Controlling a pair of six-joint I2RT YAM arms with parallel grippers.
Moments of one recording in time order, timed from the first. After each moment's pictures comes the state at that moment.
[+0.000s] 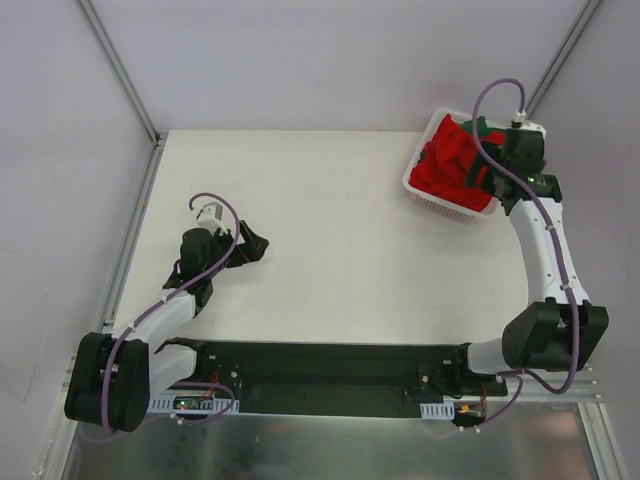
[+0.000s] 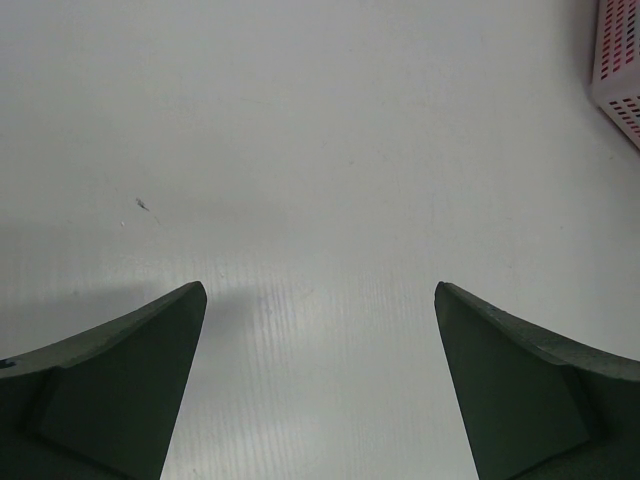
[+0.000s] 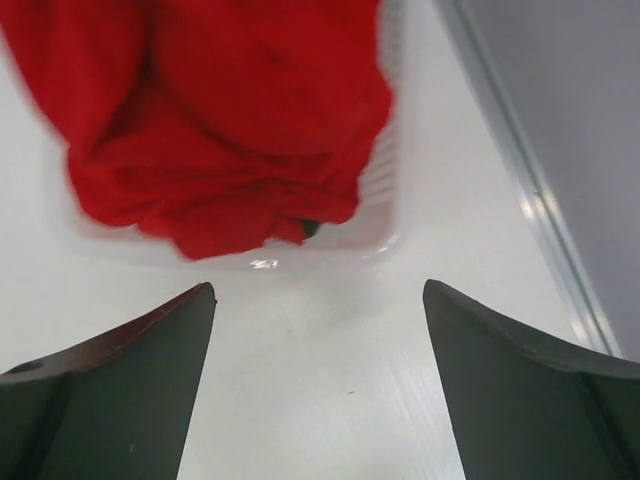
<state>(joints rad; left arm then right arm) -0.17 1.06 0.33 0.31 0.23 -0.52 -0.10 1.41 1.39 -0.67 0.25 0.22</state>
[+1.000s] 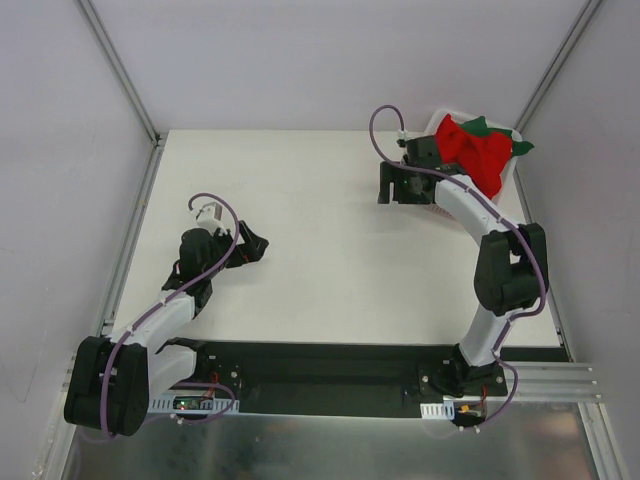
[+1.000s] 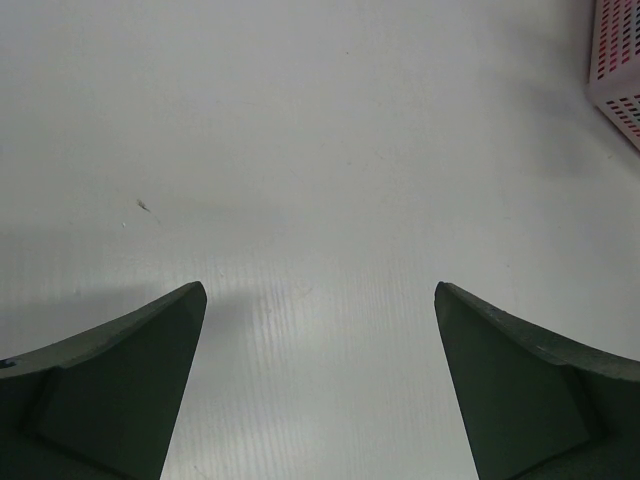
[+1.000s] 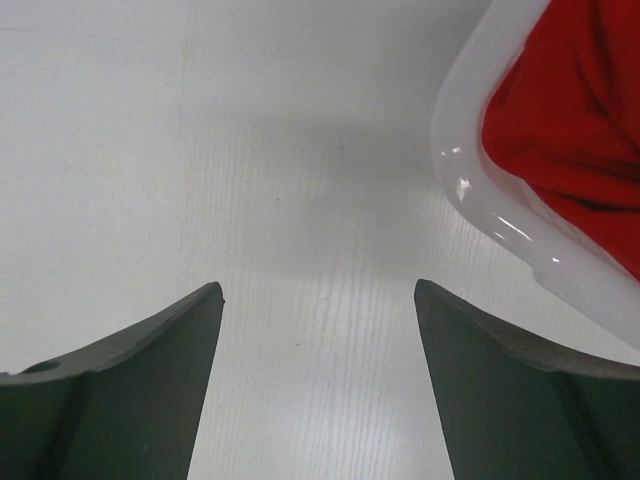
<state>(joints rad) -0.17 1.04 0.33 0.29 0.23 -0.51 0.30 1.80 1.43 -0.54 -0.04 0.22</state>
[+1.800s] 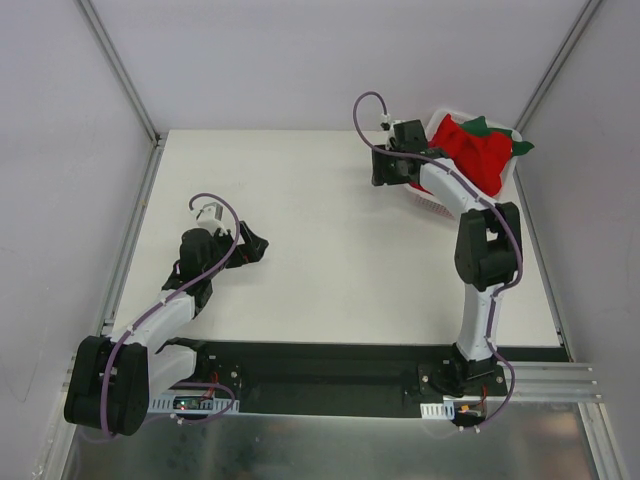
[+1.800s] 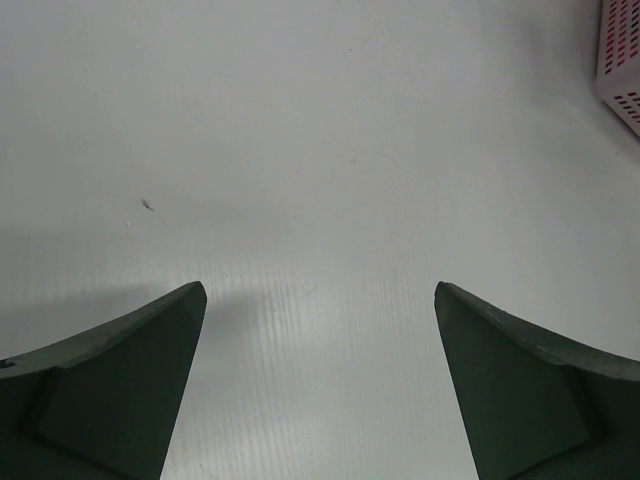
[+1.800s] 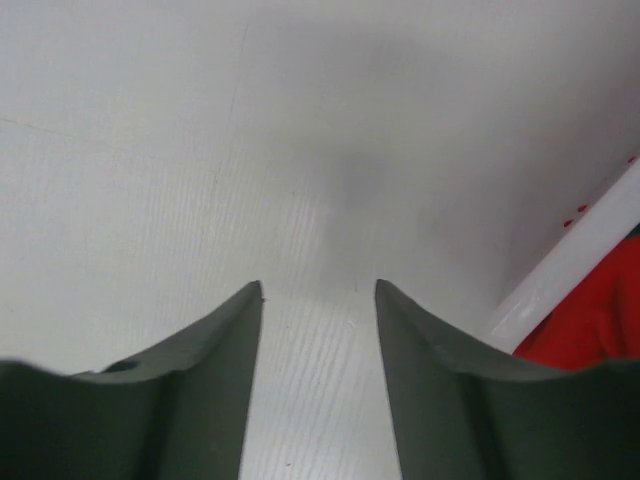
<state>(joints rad) -0.17 1.04 0.33 0.29 0.23 -0.50 0.32 2.02 1.69 -0.49 -0.06 0.12</state>
